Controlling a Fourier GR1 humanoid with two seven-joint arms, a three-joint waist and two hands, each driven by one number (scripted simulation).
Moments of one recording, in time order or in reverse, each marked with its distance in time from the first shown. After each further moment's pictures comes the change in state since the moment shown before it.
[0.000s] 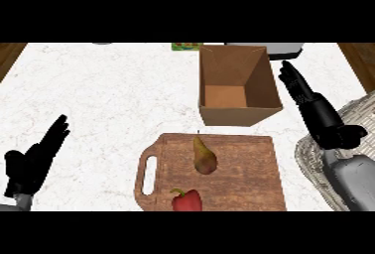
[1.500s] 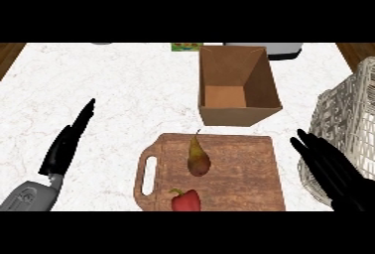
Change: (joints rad) left arm -0.146 -0.079 -0.097 -0.010 -0.237 0.090 0.052; right arm 0.405 -0.330 0.199 -0.847 0.806 0.038 0.723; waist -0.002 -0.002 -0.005
